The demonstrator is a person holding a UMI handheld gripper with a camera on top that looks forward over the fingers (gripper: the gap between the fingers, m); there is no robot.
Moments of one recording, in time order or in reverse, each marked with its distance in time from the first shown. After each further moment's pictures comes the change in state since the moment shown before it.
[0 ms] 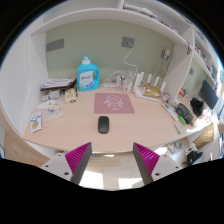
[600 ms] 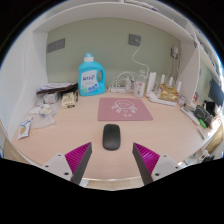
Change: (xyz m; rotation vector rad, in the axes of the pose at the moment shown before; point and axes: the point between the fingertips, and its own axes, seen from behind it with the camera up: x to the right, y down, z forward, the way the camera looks) arm -0.038 -0.001 0.172 0.195 -0.083 0.024
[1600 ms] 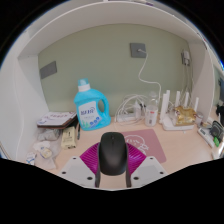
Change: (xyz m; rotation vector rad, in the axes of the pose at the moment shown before) arm 0.002 -0.165 0.090 0.117 -0.158 0.087
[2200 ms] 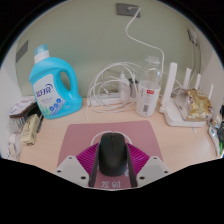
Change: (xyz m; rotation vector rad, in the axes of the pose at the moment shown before) arm 0.098 0.056 0.165 -0.211 0.090 -0.021
